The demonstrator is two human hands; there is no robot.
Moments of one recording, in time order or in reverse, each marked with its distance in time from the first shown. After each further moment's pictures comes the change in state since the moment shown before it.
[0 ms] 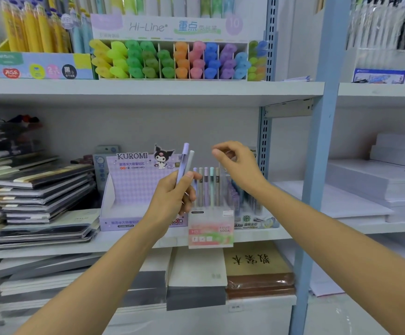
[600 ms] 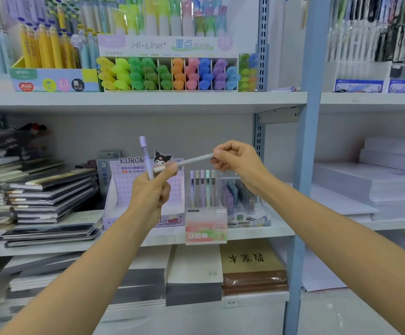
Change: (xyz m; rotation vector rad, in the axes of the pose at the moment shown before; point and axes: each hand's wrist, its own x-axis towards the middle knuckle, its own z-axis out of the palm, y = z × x) left_hand -0.006 0.028 -0.013 -0.388 0.276 -0.134; right_hand -0.014 -0.029 -0.030 0.540 -0.137 0.138
